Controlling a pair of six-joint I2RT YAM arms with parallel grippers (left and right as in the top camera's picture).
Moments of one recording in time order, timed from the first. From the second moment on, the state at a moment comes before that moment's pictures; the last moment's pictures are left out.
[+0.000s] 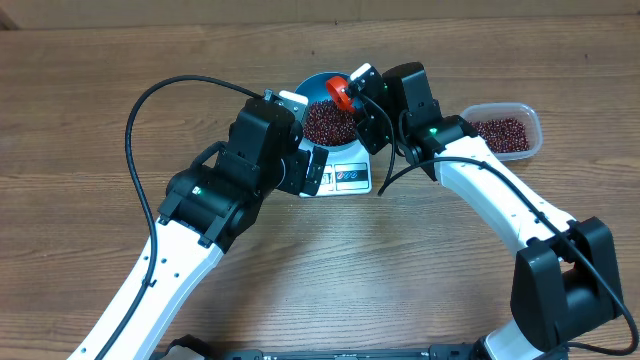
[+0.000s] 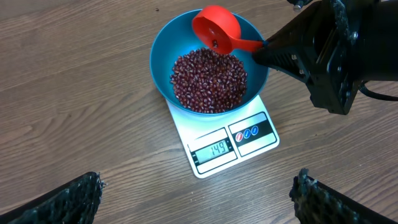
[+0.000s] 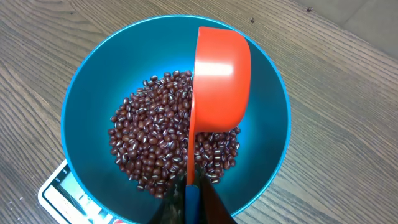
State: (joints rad) left arm -0.52 1.31 1.30 -0.81 -0.12 -0.15; right arm 0.41 1.76 1.29 -0.33 -0.17 -0.24
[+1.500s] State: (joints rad) left arm -0.52 1.31 1.30 -0.81 -0.12 -0.15; right arm 0.41 1.76 1.29 -0.33 -0.12 -0.22
